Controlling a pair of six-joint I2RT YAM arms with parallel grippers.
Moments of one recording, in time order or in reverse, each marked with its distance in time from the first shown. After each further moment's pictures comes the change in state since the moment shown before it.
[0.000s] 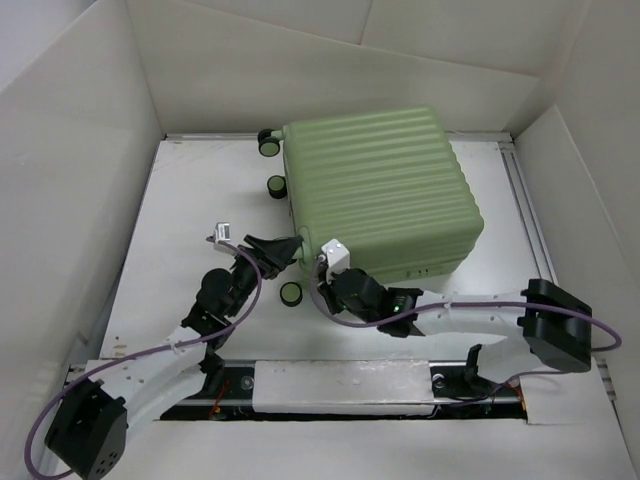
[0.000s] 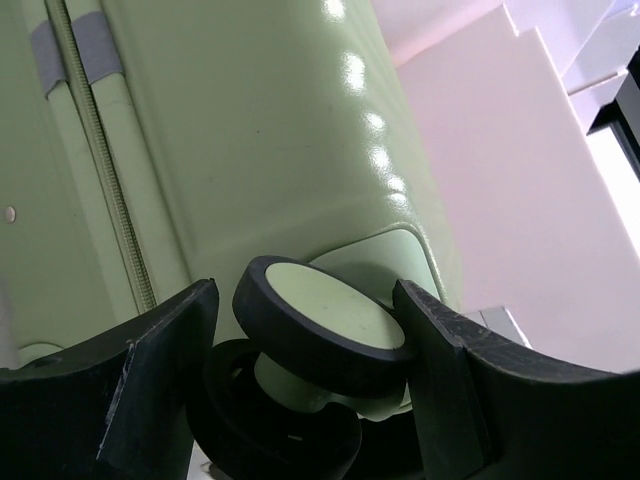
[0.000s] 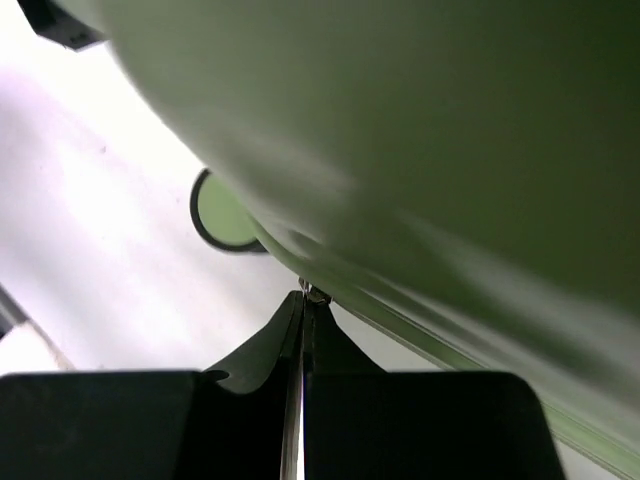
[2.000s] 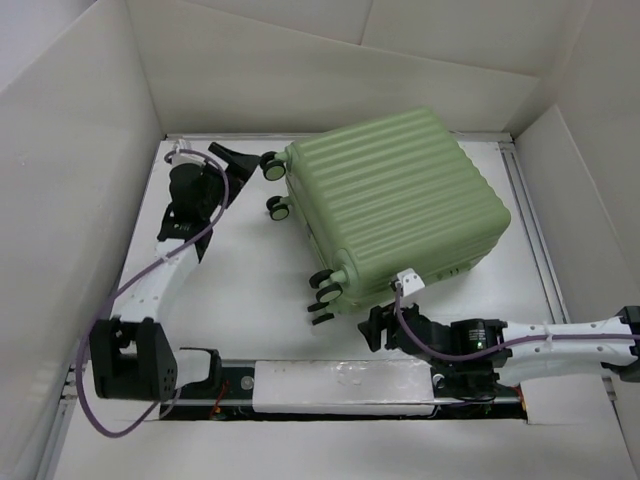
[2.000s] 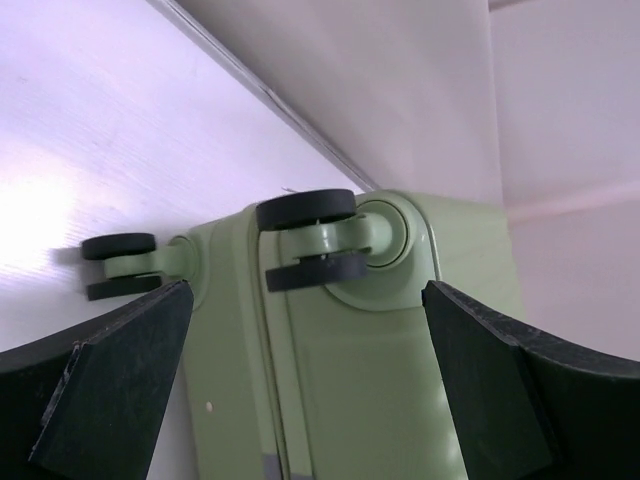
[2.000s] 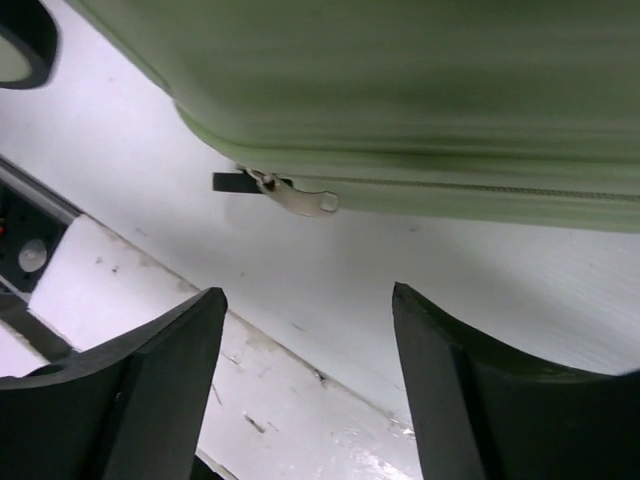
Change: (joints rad) left arm 0.498 0.462 0.715 -0.535 0.182 0.123; right arm 0.299 -0.608 -0.213 -0.515 0.345 0.443
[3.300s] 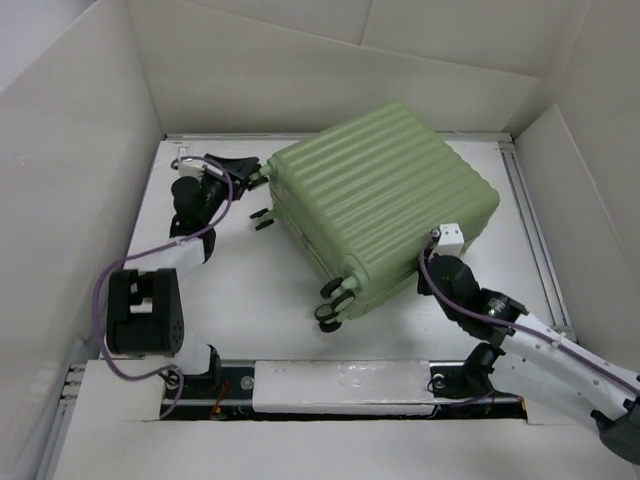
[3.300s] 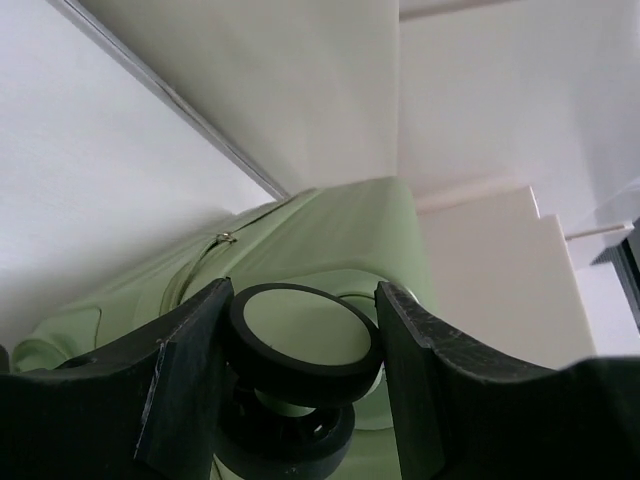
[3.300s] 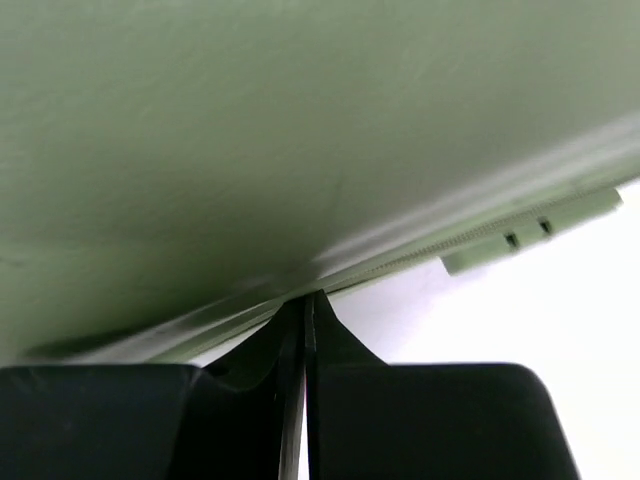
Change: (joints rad) left arm 0.057 0.340 -0.062 0.607 0.261 -0.260; right arm -0.633 -0.088 -0.007 -0.044 -0.094 -0.305
